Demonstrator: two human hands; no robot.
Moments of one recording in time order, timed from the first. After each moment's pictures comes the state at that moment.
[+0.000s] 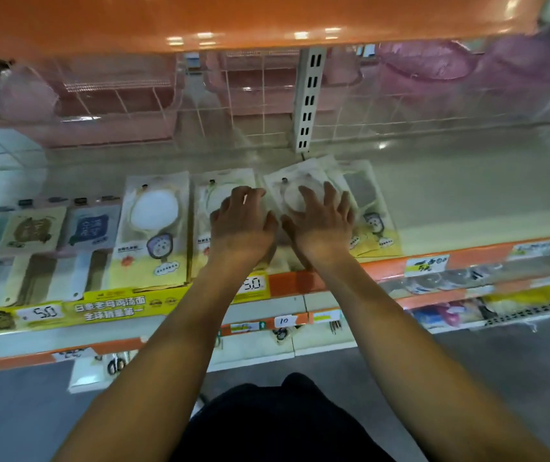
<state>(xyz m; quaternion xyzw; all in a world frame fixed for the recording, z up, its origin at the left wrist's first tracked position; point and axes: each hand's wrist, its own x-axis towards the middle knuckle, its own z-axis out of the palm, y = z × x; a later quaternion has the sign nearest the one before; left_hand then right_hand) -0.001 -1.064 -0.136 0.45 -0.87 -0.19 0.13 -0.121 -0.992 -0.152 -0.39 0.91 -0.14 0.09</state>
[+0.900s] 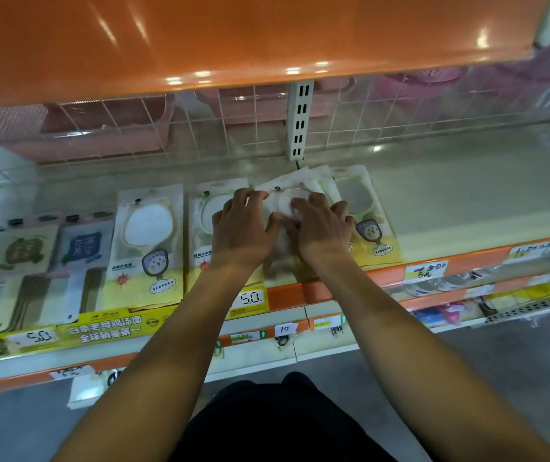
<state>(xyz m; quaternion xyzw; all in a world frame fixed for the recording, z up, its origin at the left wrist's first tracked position) -0.015 -1.075 -0.135 0.41 -0.88 -0.19 0.16 -0.133 -1.002 -0.150 -0.40 0.91 -0.09 0.07</state>
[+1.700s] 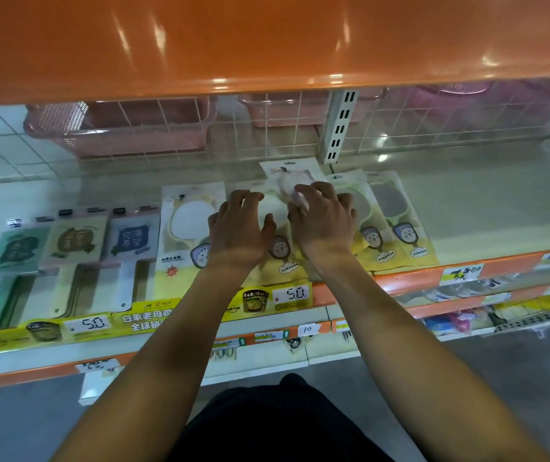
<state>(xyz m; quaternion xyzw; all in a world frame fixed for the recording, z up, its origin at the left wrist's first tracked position) 0.056 -1.114 -0.135 0.43 -0.87 -0.18 0.17 -0.065 -1.040 -0.131 -0.38 0.90 -0.21 0.00</state>
